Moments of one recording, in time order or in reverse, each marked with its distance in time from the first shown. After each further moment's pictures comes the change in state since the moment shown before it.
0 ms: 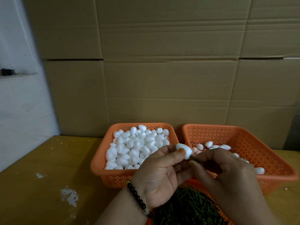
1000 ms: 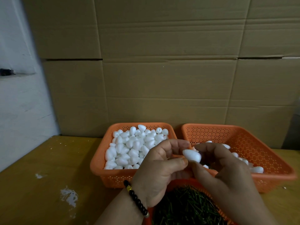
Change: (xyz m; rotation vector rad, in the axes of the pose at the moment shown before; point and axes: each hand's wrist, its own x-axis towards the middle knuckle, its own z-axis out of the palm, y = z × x) left_hand -0.003 -0.002 -0.003 0.451 -0.036 0.213; right_hand -0.002 0.002 0.002 0.289 -0.114 0.228
